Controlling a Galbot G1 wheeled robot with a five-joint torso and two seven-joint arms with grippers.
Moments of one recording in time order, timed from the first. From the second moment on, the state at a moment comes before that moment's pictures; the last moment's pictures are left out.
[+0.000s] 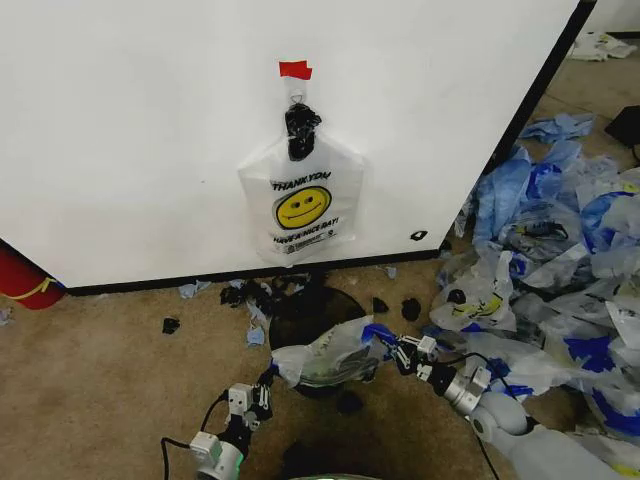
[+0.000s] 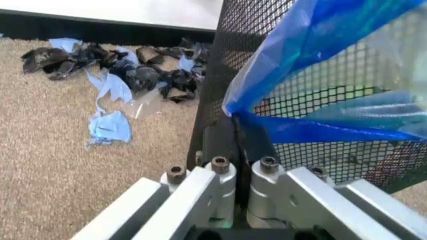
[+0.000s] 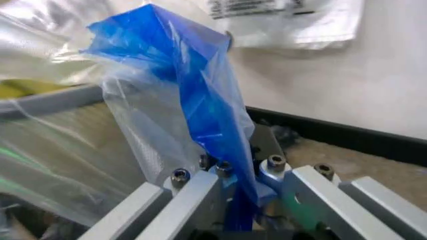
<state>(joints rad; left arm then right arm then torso) 1.34 -0.81 0.20 -1.82 -0.66 -0.41 -0.35 -1.07 0.85 -0.05 1.41 0.71 0.56 -0.49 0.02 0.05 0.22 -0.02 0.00</state>
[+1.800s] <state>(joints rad) 1.70 -0.70 -0.05 -2.04 -0.55 -0.42 -0.34 -1.16 0.64 0.10 1.71 0.74 0.58 -0.54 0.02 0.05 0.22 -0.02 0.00</state>
